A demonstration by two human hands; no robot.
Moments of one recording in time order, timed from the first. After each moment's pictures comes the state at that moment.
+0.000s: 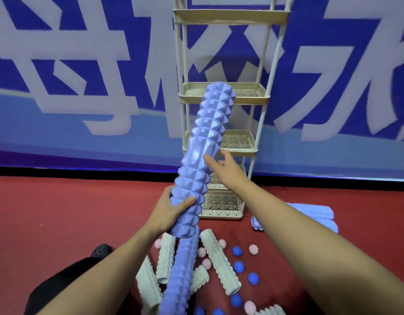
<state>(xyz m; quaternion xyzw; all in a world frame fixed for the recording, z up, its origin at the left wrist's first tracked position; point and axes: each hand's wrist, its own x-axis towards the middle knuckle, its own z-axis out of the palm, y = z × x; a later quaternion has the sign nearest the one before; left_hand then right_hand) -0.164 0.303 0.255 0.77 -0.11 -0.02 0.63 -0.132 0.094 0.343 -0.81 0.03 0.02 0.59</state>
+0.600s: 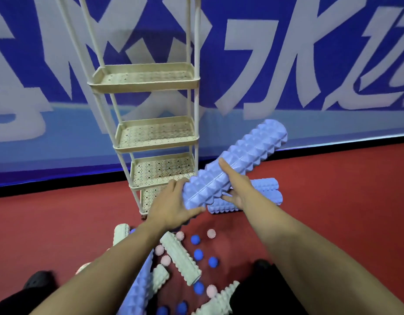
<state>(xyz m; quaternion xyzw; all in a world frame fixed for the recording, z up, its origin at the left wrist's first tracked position) -0.133 0.127 0.241 0.93 -0.27 -0.01 0.23 -0.168 -0.080 0.283 -0.56 0.35 -0.02 0.75</state>
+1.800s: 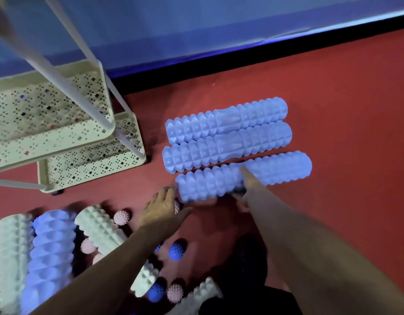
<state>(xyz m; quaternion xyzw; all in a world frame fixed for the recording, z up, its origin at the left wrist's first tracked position) -0.040 -0.065 -0.114 0.94 -0.20 -0.27 0.10 -0.076 -0.317 -0.134 -0.38 0.60 0.10 0.69</state>
